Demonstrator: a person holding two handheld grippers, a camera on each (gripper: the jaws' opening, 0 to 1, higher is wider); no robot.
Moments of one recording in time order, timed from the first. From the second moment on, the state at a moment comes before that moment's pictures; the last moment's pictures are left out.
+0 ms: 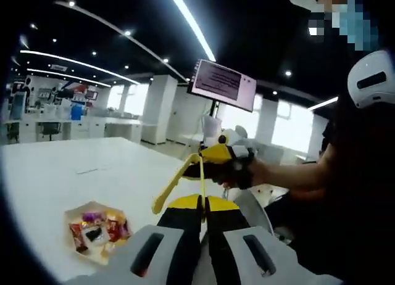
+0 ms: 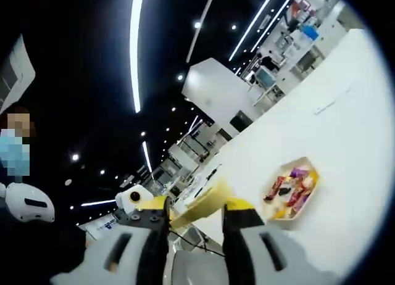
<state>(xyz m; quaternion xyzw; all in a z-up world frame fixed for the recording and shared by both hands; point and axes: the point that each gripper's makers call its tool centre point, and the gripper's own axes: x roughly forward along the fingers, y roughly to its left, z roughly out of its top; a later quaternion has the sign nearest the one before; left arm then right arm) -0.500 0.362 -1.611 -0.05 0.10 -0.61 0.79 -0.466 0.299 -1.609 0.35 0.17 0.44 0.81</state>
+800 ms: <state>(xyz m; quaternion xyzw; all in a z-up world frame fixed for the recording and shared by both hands) -0.461 0.369 -1.772 0.05 0.23 -0.62 0.75 -0.446 0.280 -1.789 -0.06 0.36 0.36 0.86</state>
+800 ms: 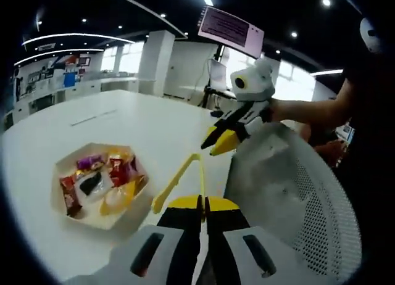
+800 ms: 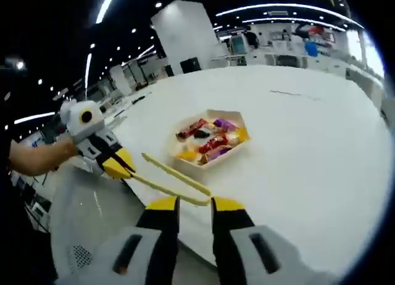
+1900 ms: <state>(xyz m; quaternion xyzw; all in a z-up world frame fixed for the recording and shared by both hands) -0.433 0.473 -1.695 0.04 0.07 -0.27 0.96 -0.449 0.189 -1.722 0.01 0.20 0.21 0.96</state>
